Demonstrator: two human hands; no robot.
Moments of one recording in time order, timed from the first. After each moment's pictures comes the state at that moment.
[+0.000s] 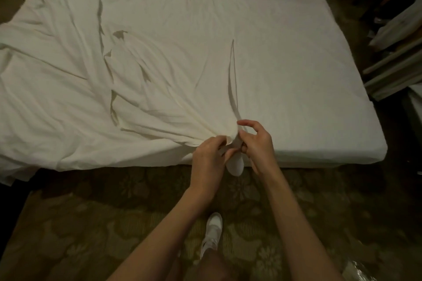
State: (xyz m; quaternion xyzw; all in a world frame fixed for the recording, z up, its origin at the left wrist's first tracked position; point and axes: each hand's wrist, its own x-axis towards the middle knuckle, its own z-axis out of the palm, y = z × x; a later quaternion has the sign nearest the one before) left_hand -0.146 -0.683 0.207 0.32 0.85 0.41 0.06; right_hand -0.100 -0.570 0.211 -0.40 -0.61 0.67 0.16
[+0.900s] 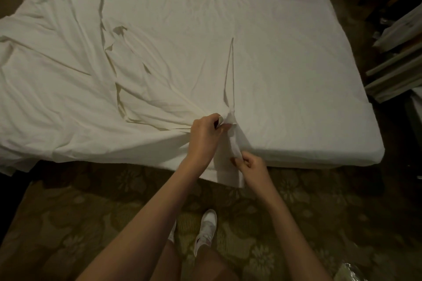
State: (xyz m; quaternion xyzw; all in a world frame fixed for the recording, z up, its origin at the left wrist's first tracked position) left_hand -0.171 -0.640 0.222 0.27 0.86 0.40 0.13; right_hand -0.039 -0.568 0.183 -0.36 -0.71 0.60 0.01
